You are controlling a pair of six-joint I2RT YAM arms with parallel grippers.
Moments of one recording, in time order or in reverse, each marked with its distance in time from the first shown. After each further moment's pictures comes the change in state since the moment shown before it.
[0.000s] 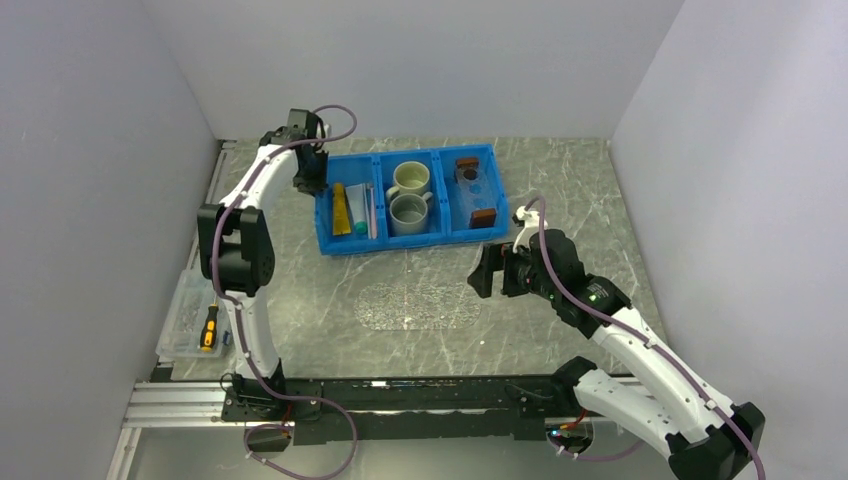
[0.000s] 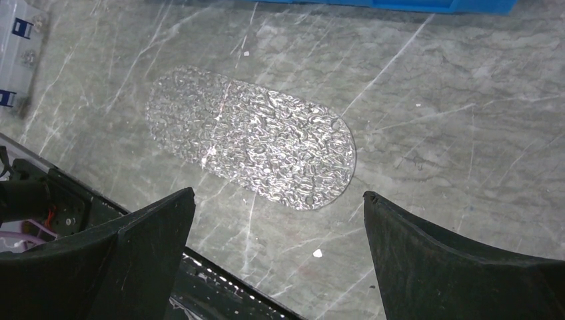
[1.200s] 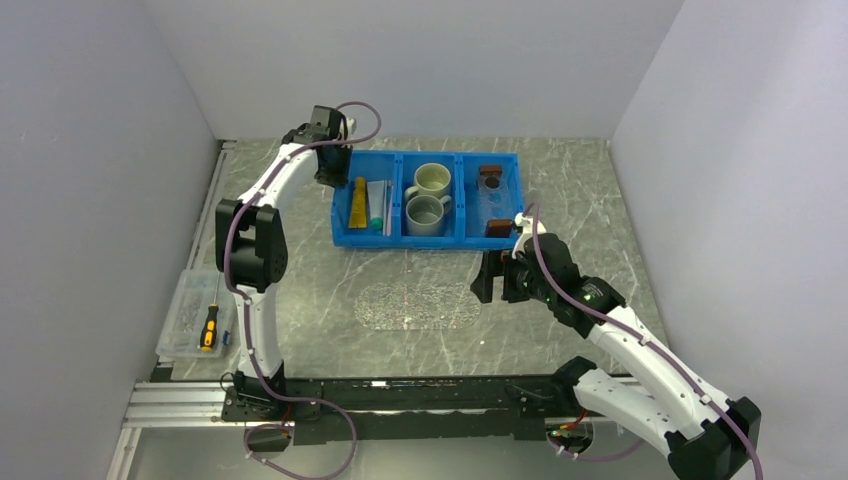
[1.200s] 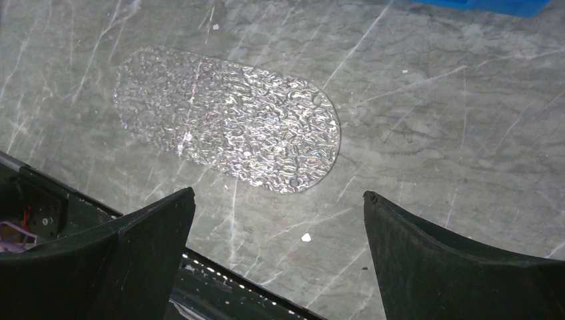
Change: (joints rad) left arm -0.089 0.084 0.097 0.068 -0.007 0.039; right arm 0.000 0.012 -0.035 -0.041 0.032 0.026
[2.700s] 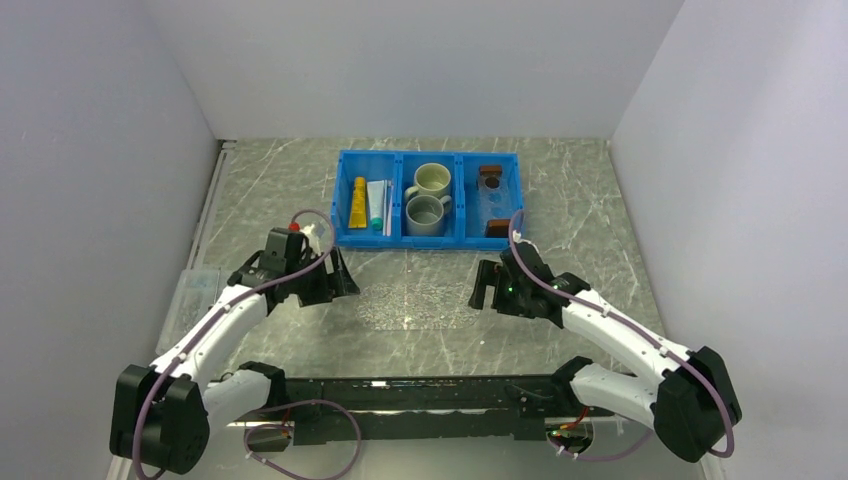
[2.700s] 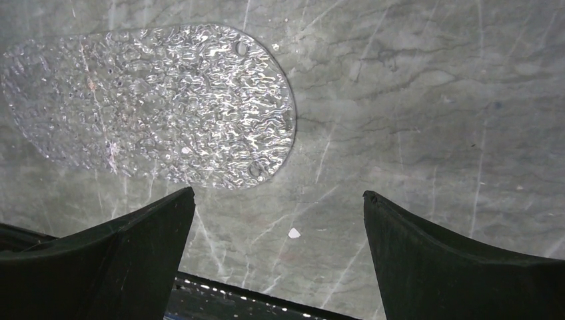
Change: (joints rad) left arm -0.036 -1.075 -1.262 0.235 0.348 -0.459; right arm 0.000 0.203 -0.118 0.044 0.064 0.249
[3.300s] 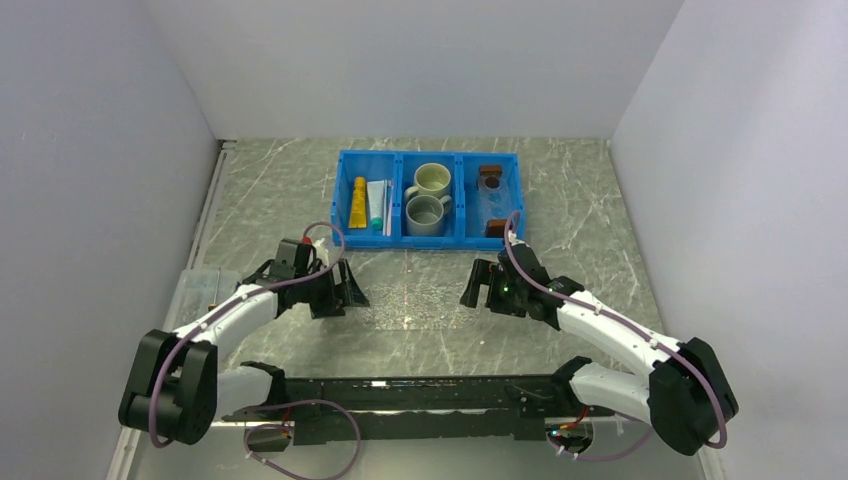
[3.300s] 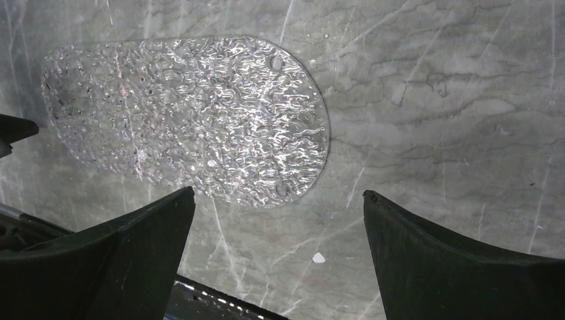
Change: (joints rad) left arm 0.000 0.127 -0.140 0.214 0.162 -0.050; right arm 0.000 0.049 -0.053 0.166 -0.072 0.019
